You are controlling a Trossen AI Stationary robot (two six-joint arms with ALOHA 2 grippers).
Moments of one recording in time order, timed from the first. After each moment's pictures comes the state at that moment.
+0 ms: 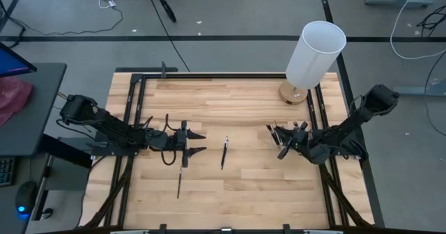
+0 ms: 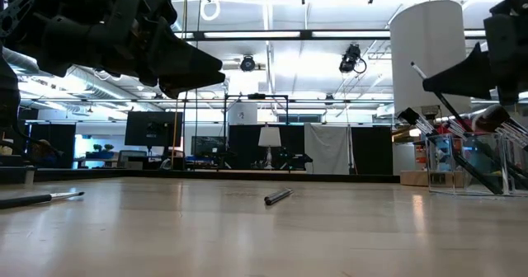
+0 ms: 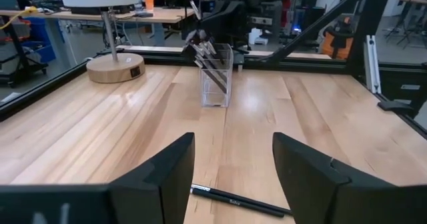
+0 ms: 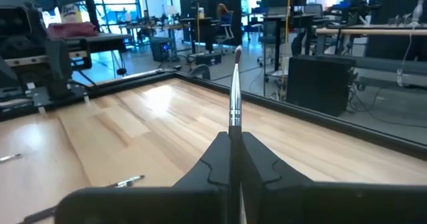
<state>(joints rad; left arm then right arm) -0.26 1.38 0.30 0.95 -0.37 -0.09 0.70 1.18 0.09 0.87 1.37 0.28</state>
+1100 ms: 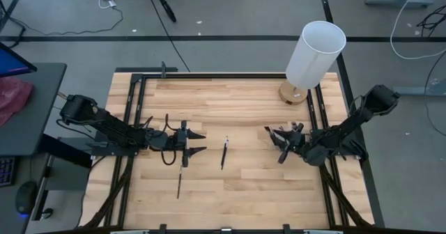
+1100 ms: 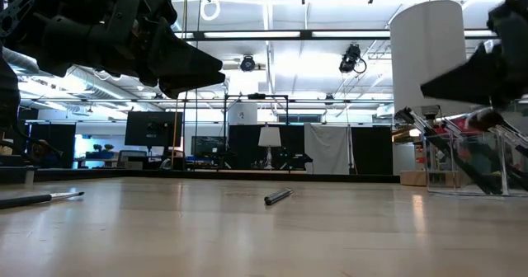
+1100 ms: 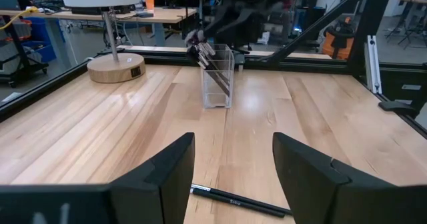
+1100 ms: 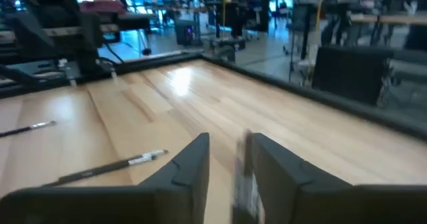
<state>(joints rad) -0.26 1.38 0.30 0.95 -0.37 -0.09 0.70 1.18 0.11 0.78 1.25 0.32</state>
